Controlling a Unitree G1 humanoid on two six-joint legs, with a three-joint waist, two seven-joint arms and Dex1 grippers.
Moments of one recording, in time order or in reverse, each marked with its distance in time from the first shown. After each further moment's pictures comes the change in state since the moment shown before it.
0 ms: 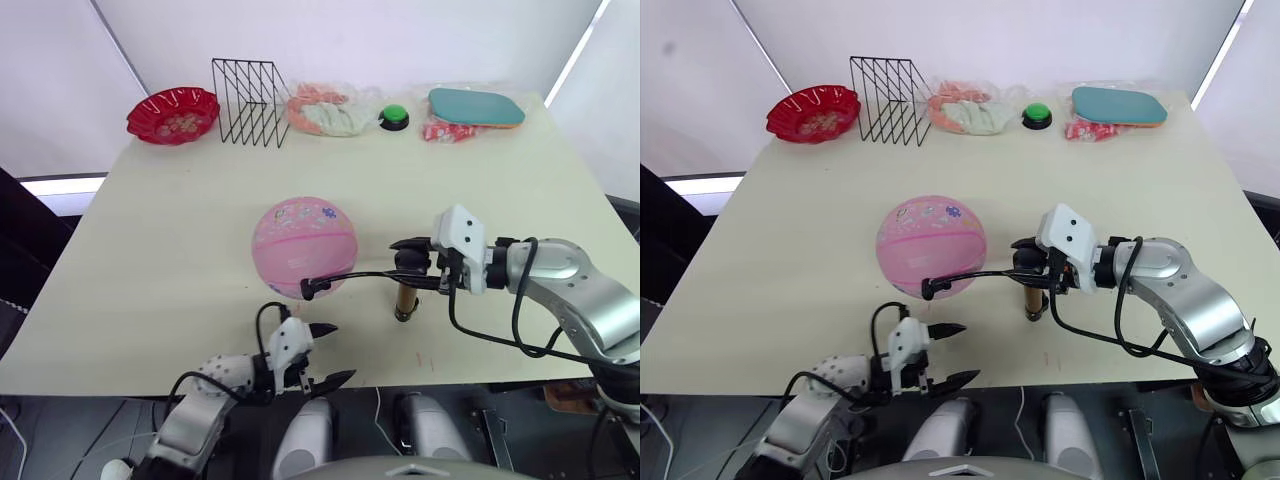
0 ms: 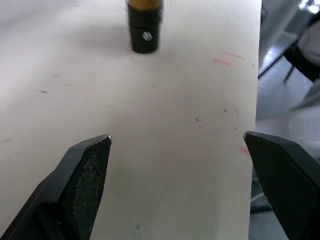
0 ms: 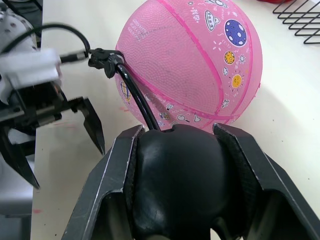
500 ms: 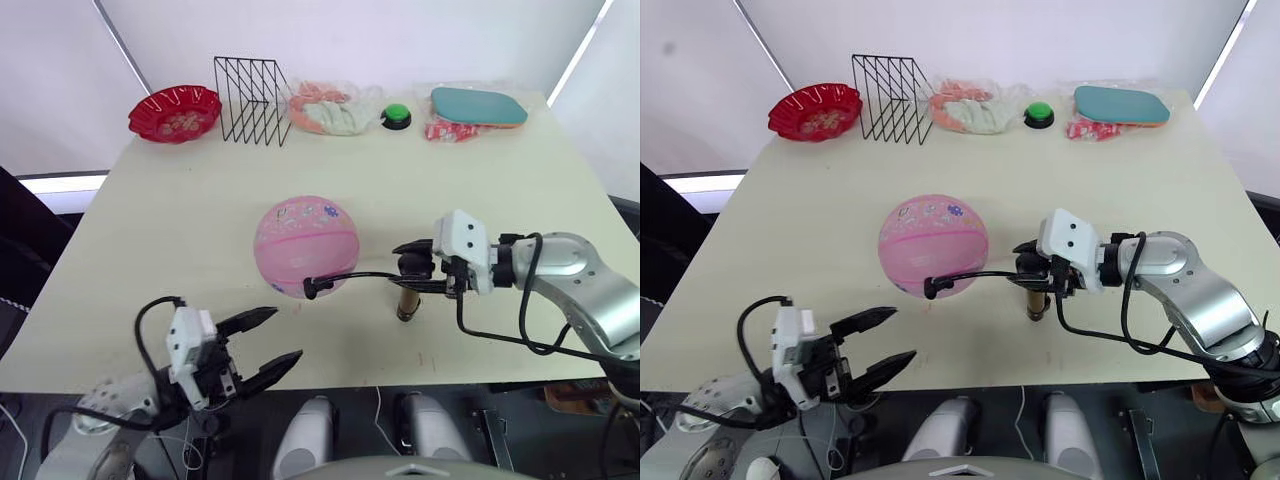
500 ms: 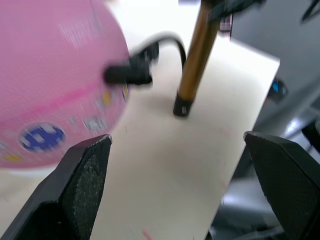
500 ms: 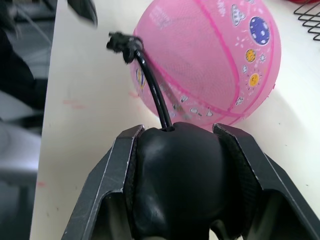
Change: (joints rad) left arm 0.313 0.115 0.495 -0.340 -0.435 0.146 -0.084; right arm -0.053 -0.092 0.053 -0.026 -0.061 -0.034 0.067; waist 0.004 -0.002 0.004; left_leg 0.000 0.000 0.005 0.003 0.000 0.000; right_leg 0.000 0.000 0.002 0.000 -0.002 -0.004
